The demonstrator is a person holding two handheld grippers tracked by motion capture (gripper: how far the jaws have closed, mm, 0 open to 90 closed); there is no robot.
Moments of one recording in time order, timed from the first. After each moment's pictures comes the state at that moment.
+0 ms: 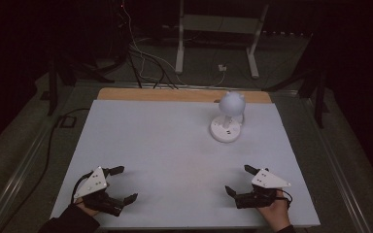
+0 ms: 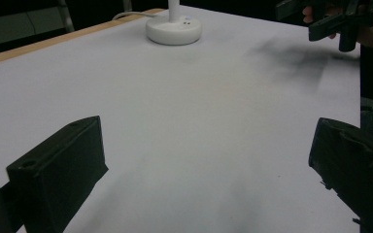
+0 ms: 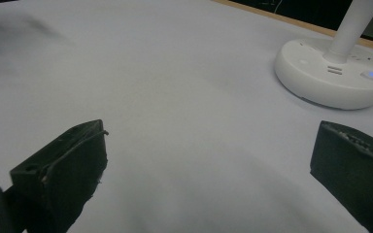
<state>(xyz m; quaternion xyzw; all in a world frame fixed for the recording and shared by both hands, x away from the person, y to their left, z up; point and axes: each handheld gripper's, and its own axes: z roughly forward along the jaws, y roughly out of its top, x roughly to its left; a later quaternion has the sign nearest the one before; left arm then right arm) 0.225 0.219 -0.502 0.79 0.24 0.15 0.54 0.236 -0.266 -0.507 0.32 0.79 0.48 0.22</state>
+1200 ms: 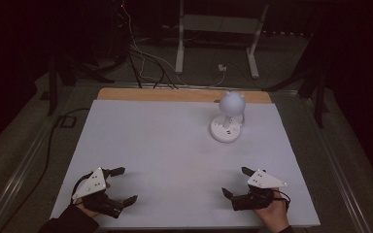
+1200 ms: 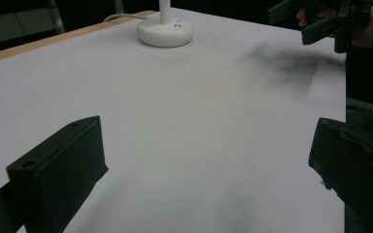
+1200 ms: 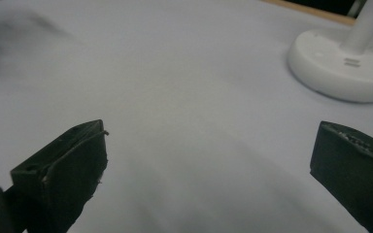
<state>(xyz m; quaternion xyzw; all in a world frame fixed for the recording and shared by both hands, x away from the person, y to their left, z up) 0.222 0.220 -0.500 0.79 0.23 0.14 0.55 0.230 -0.253 -0.499 0.34 0.80 0.46 0.20</state>
